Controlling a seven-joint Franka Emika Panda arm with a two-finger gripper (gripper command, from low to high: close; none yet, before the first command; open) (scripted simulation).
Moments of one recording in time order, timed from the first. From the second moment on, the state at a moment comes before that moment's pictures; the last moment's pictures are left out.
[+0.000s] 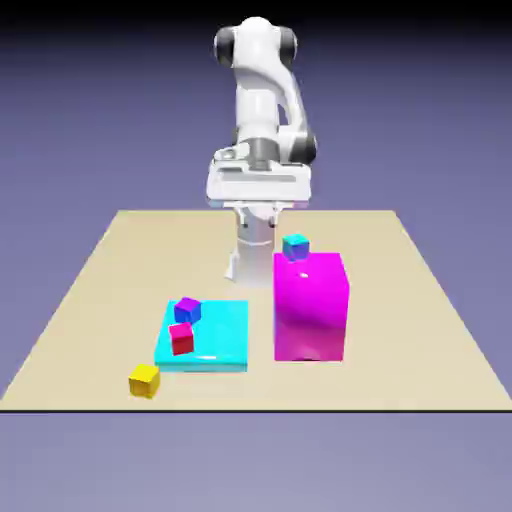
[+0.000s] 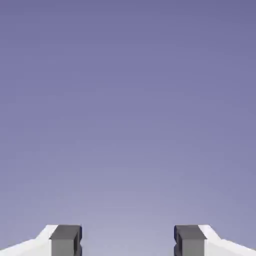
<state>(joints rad) 0.02 -0.53 -0.02 -2.78 0.01 3.00 0.73</state>
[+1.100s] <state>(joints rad) 0.13 0.67 -0.62 -1.83 0.36 2.00 0.41</state>
